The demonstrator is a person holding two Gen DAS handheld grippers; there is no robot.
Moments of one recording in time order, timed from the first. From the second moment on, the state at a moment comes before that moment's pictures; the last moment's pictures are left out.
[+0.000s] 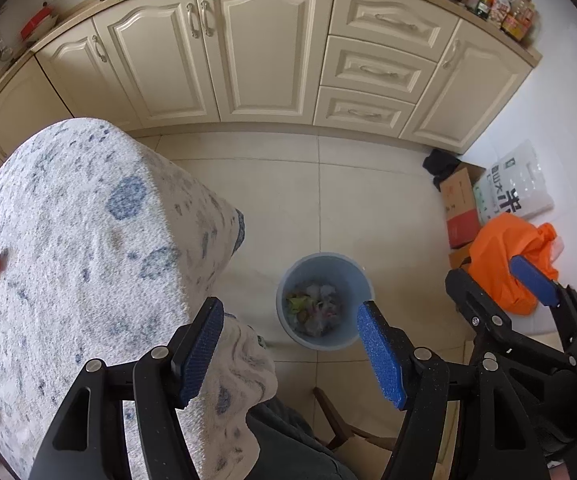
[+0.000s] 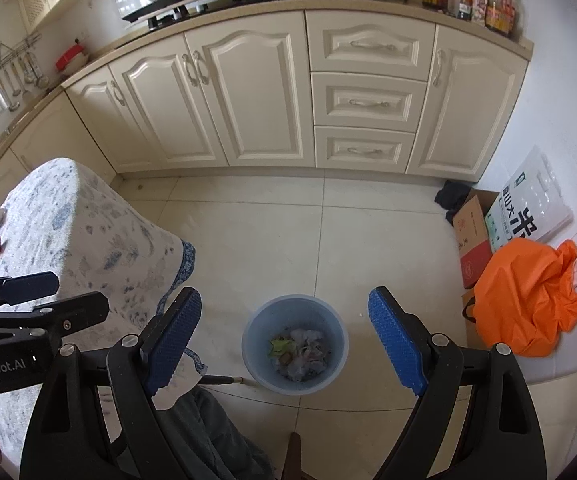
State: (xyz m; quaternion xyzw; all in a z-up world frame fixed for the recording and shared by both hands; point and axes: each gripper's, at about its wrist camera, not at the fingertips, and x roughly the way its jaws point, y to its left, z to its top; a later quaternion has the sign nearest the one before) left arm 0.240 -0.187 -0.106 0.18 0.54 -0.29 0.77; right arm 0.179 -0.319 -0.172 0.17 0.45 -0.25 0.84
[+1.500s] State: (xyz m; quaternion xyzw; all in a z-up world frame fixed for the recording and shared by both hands) left arm 0.261 0.262 -0.061 -0.11 0.54 0.03 0.83; right arm 0.383 0.025 -0.174 -0.04 0.49 0.12 0.86
